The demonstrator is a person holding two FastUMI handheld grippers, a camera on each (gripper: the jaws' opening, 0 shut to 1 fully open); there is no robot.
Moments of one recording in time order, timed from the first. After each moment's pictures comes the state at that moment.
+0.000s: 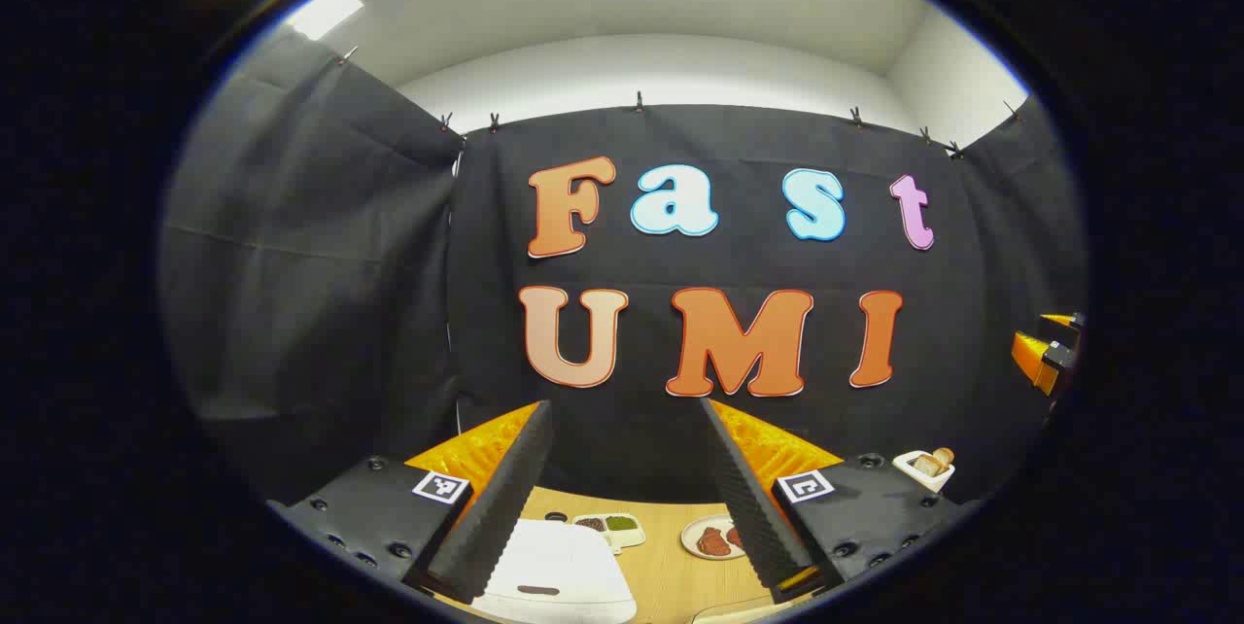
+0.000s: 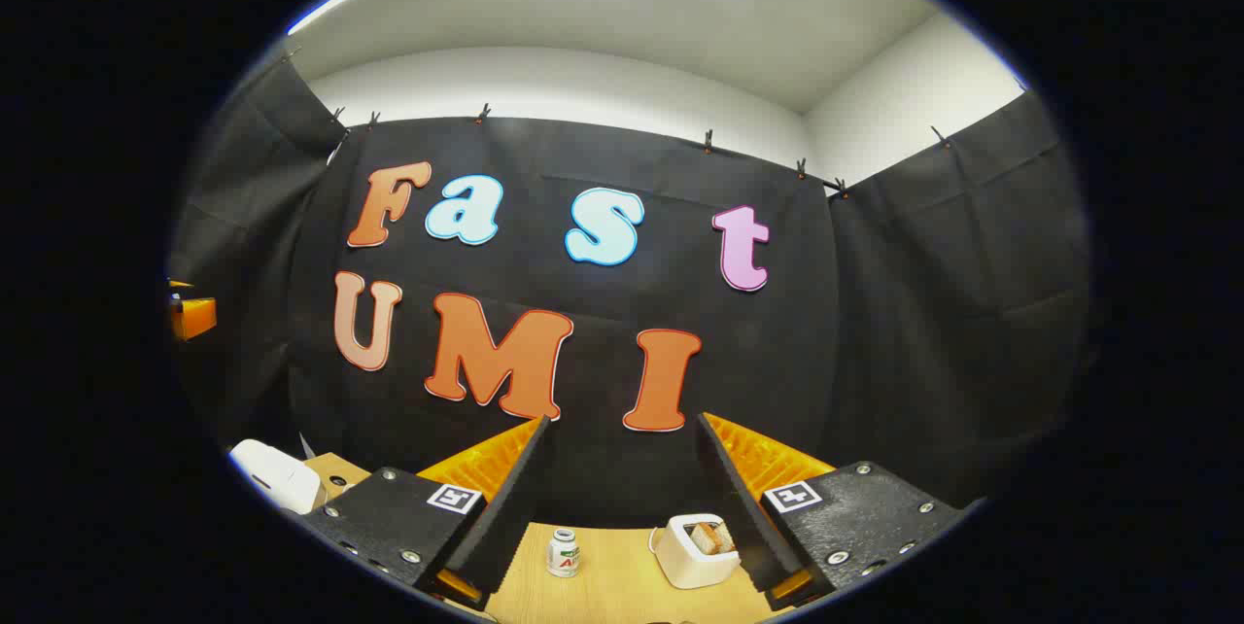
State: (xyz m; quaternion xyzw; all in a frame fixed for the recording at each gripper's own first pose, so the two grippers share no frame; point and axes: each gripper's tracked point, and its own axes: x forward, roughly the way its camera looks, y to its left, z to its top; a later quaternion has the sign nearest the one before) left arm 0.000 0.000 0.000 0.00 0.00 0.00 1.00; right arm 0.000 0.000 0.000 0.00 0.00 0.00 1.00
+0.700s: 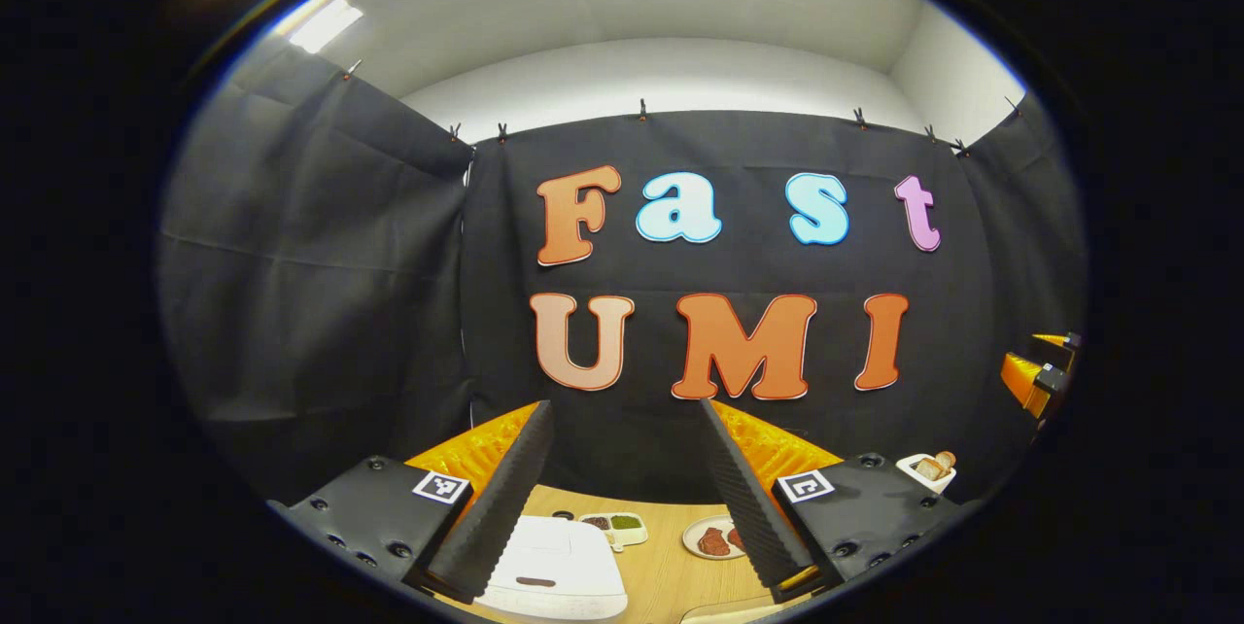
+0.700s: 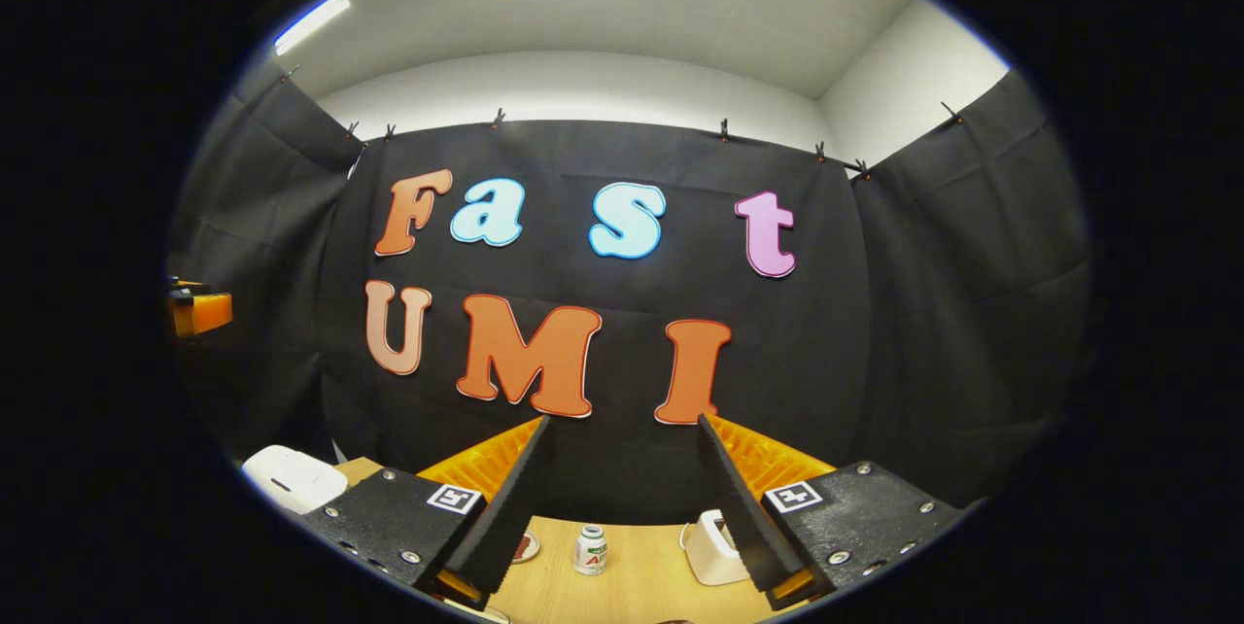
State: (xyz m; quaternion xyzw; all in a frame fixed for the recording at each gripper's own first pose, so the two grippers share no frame) left arm -0.018 -0.006 0.016 0.01 -0.01 0.02 1.00; right arm -0.001 0.006 -0.015 0.03 0.01 0.05 1.00
